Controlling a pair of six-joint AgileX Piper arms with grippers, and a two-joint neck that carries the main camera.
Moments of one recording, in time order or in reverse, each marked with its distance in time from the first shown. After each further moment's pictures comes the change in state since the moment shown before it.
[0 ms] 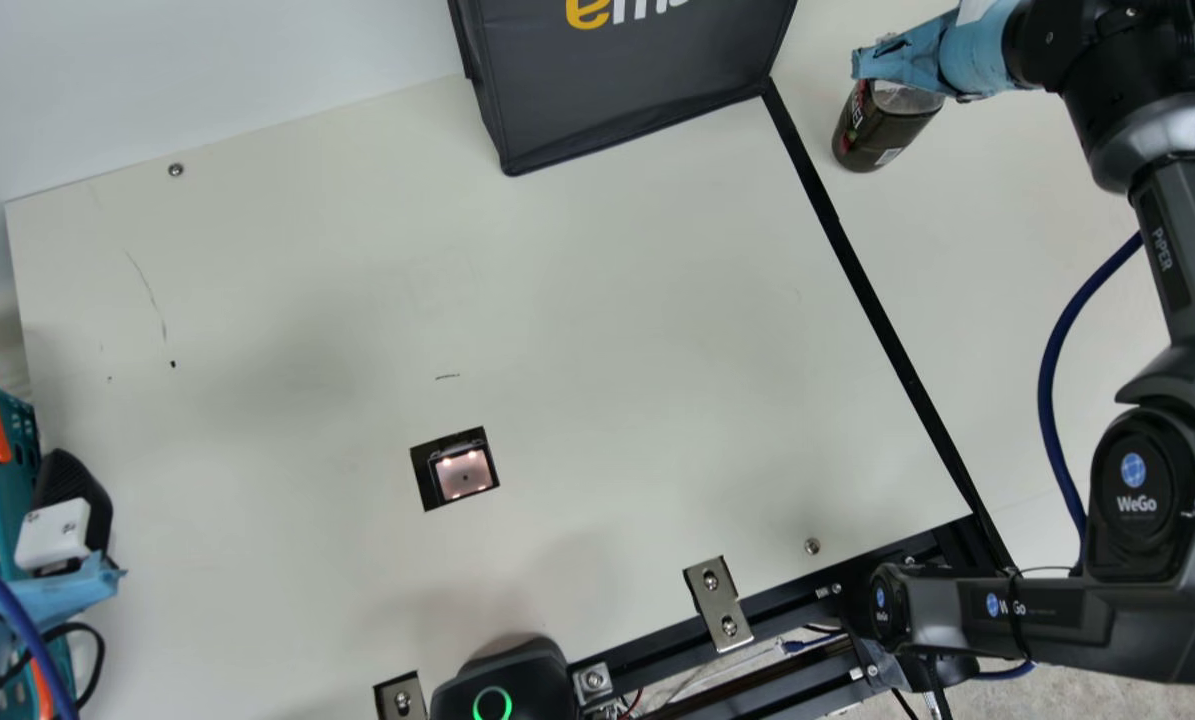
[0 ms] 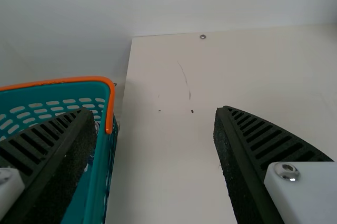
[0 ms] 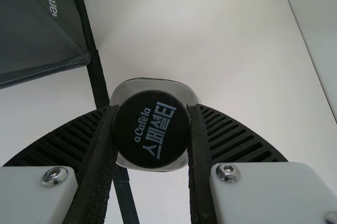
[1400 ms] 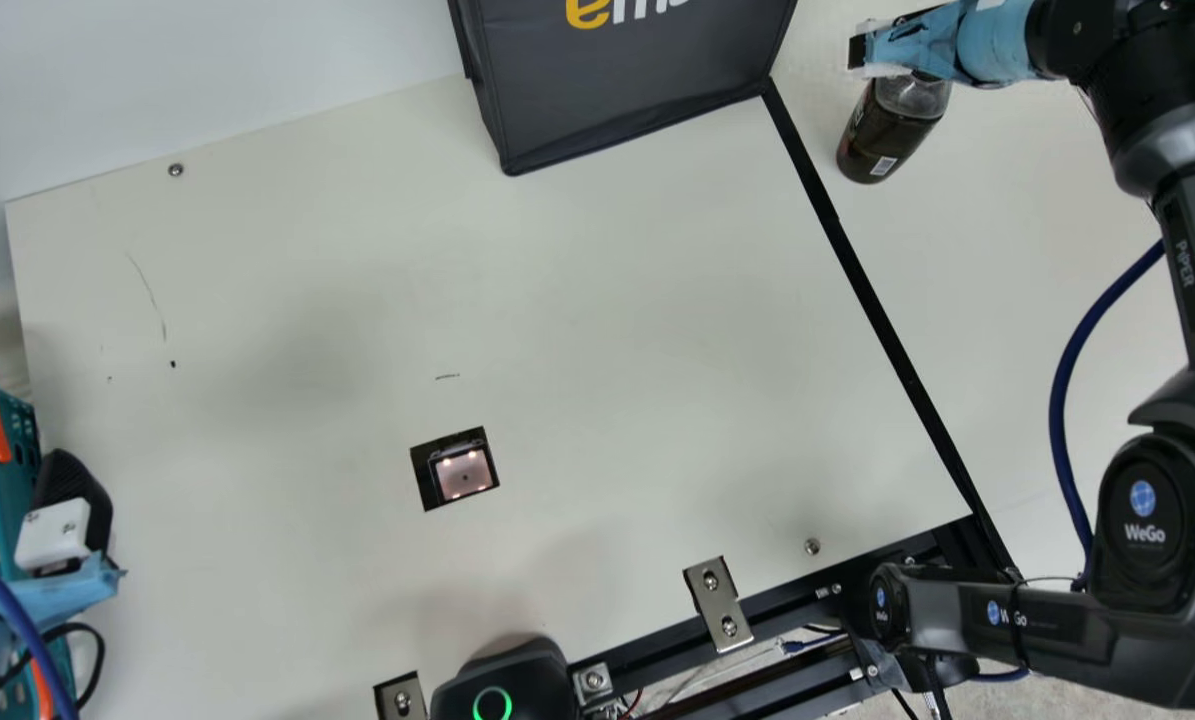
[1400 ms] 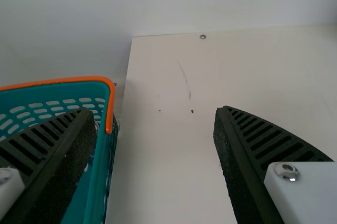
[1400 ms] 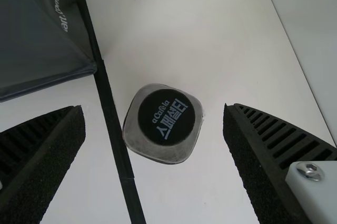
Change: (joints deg) left arm 0.0 0.0 0.0 0.0 0.0 0.0; right arm 0.0 -2.7 -1.8 0.4 2.9 1.0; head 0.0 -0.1
